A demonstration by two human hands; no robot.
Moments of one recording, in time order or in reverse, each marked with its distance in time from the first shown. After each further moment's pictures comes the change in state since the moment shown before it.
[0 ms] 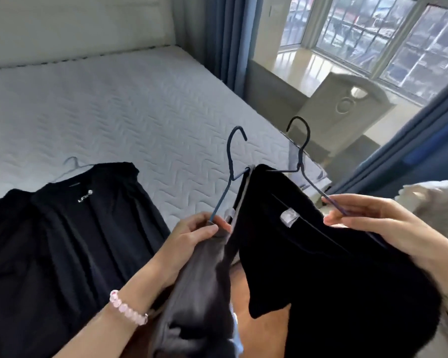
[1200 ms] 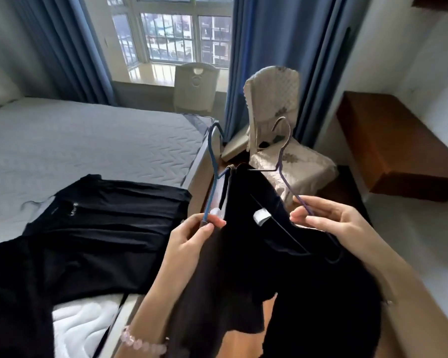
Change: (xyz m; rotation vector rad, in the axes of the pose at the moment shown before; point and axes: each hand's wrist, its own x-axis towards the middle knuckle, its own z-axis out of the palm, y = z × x) left_hand -0.510 -0.062 -0.288 0.326 -0.510 0.258; right_hand -0.503 0.030 0.612 0.237 0.783 -0.161
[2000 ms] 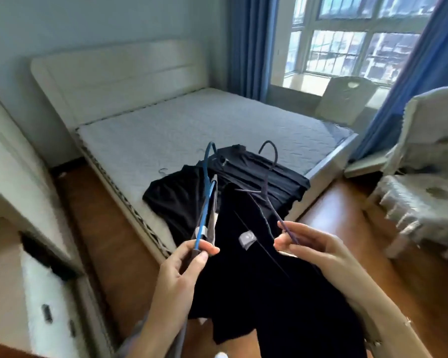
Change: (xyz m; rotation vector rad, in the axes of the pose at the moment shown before) left_hand -0.392 0.001 -0.131 0.108 0.670 -0.014; right_hand -0.216 0.006 0.242 0.064 -0.620 0.057
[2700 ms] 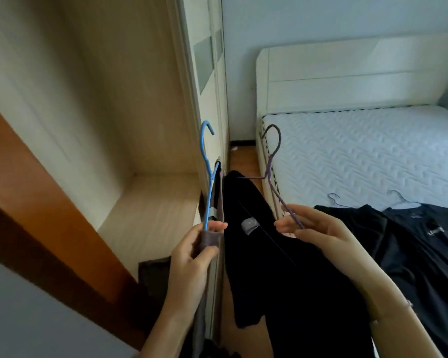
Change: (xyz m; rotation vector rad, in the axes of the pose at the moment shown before) left_hand 0.087 -0.031 -0.292 -0.064 0.822 -0.052; right_hand 0.284 -0.006 0.353 -0.090 -0.801 -0.057
